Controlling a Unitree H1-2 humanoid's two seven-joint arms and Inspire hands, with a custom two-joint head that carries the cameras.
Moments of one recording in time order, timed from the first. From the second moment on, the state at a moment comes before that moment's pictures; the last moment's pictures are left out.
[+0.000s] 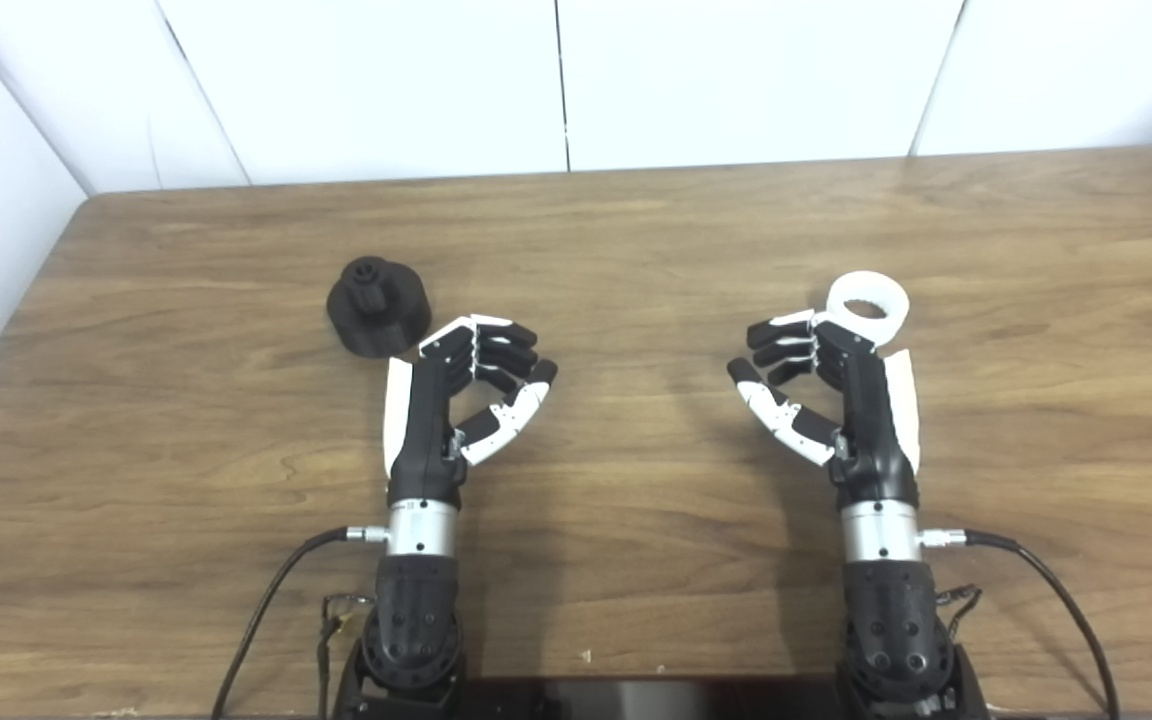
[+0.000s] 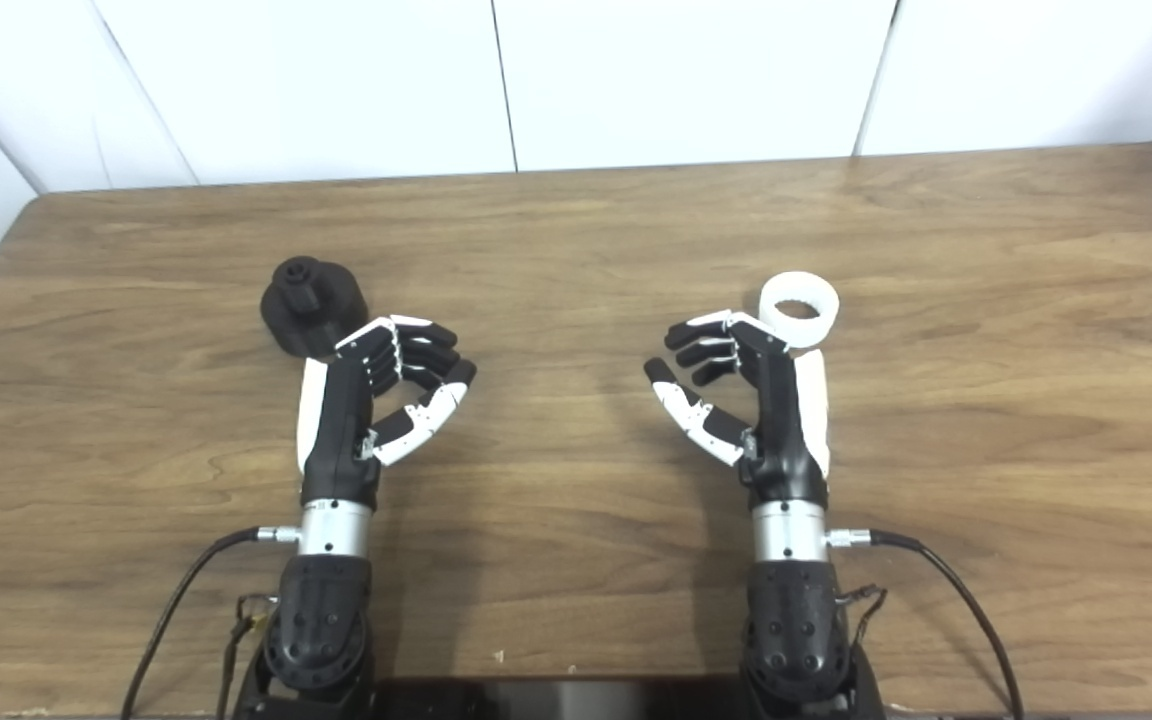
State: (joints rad) left arm 0.00 -0.08 -0.08 -0.06 0.31 -0.18 0.15; right arm 0.03 0.06 0.11 -0.14 -0.41 -0.10 -0.24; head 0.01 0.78
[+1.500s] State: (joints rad) left arm -0.01 -0.11 -0.12 -0.03 0.35 -0.18 0.19; right arm 0.02 0.02 0.08 -0.14 -0.34 -0.14 -0.23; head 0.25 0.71
